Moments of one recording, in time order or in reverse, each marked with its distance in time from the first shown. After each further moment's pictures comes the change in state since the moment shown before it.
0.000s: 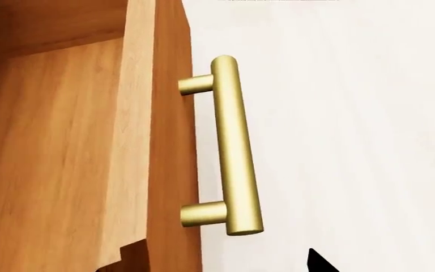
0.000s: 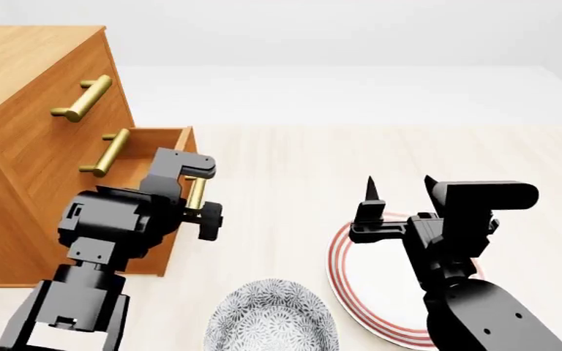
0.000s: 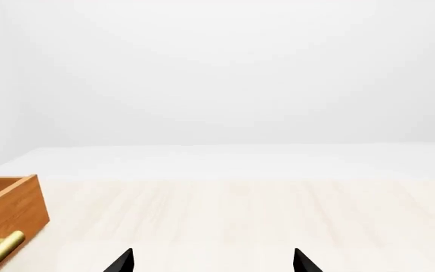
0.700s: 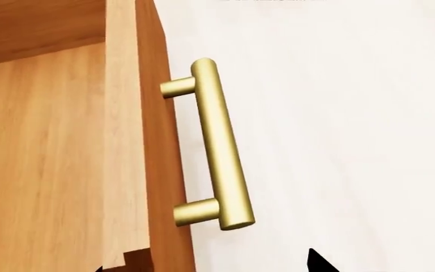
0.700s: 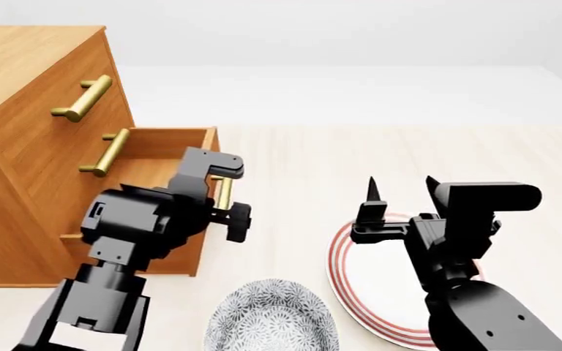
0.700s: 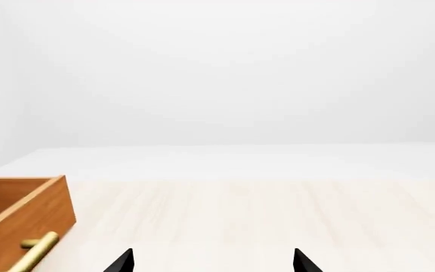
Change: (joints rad) left arm 0.003 0.065 0.017 0.043 -0.055 -0.027 0.005; right arm -0.007 0.009 0.001 -0.004 0.012 -0.009 0.006
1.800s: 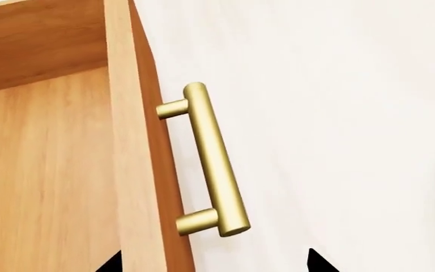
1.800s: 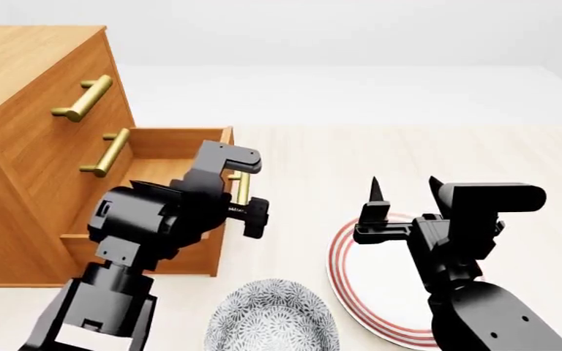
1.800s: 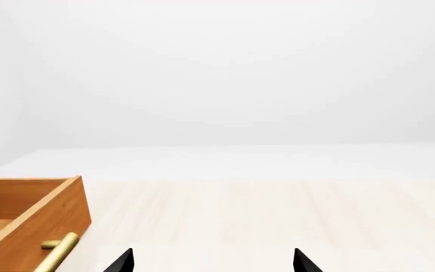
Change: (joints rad) left arm 0.002 0.019 0.029 0.074 -0.078 -0.005 -0.021; right arm -0.005 0.016 0.000 -0.004 0.016 -0.008 0.011
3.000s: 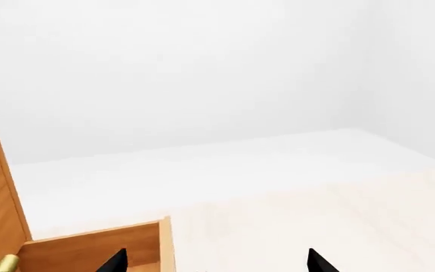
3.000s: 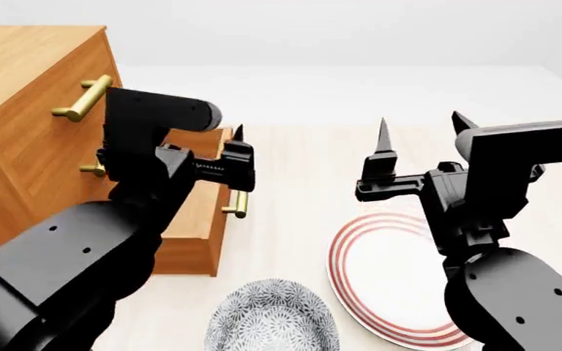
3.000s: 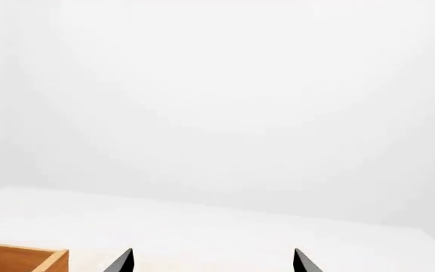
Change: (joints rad) left arm 0.245 -0.077 -0.274 1.025 -0.219 -0.083 -0.227; right arm 0.206 0.055 -0.043 -0.197 0.002 0.171 0.110
